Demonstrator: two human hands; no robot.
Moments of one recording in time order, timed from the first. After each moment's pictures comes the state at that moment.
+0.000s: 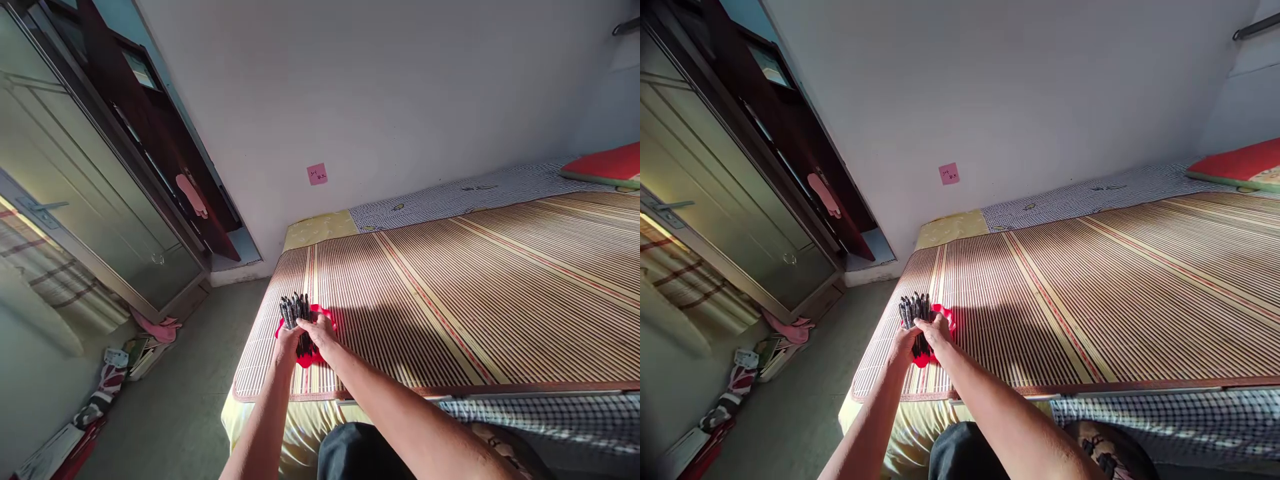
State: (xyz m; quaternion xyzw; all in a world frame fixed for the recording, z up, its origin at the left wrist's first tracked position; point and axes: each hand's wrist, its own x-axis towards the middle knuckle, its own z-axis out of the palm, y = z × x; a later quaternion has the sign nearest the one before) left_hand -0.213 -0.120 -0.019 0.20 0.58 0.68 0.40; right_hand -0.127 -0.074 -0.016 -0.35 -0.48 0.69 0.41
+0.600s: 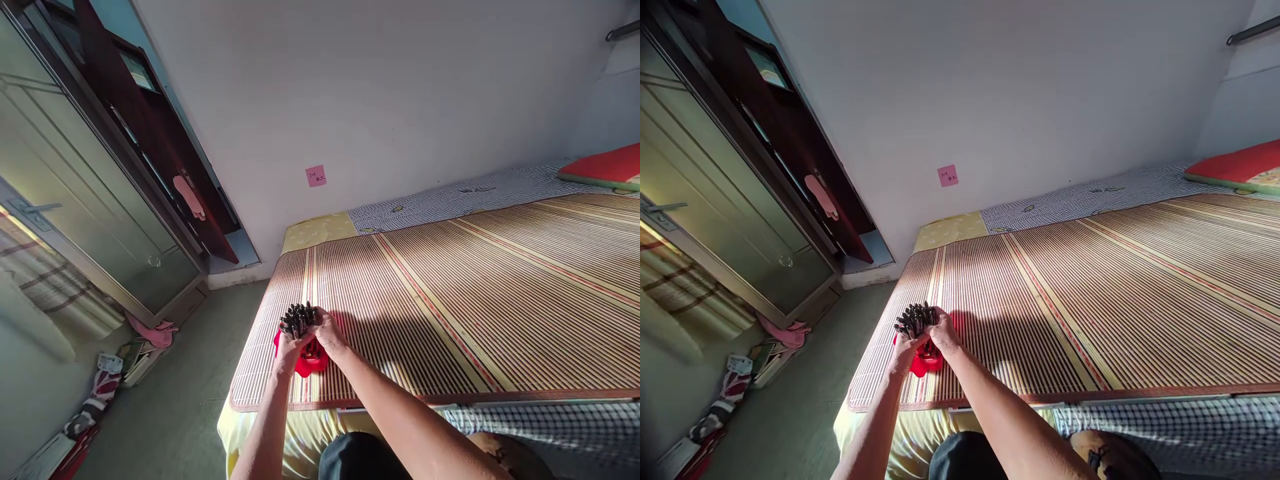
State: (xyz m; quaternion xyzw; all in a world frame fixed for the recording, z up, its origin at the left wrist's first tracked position) left_hand -0.206 -0.134 -0.005 0.39 0.54 0.65 0.37; right_hand -0.109 -0.061 -0.008 -0.19 -0.50 0.71 0.46
